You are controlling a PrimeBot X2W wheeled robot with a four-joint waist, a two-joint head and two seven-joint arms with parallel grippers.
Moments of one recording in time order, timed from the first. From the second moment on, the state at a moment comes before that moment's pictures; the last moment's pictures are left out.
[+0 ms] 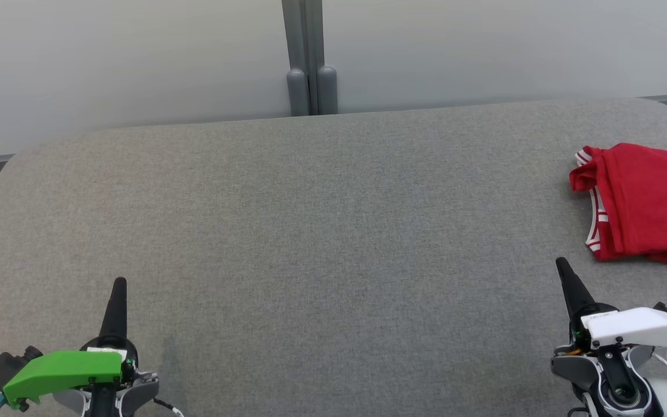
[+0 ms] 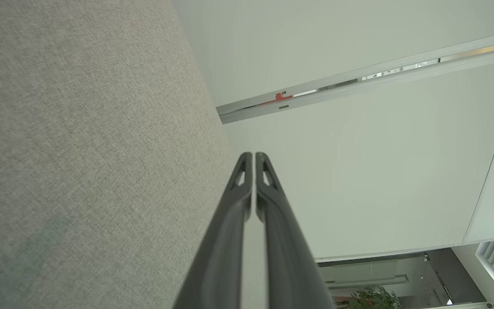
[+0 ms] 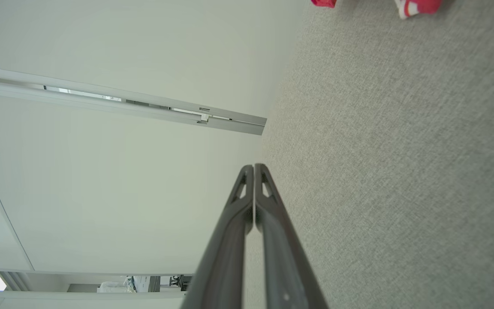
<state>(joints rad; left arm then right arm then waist) -0.08 0.04 0.10 0.26 -1.37 -0.13 0.04 -0.10 -0.06 -0.08 0.28 1.35 0.13 0.05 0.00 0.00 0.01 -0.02</state>
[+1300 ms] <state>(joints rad) -0.10 0.05 0.11 0.25 -1.61 -0.13 0.11 -0.11 -0.05 -0.11 0.25 1.61 0.13 0.11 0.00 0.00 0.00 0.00</state>
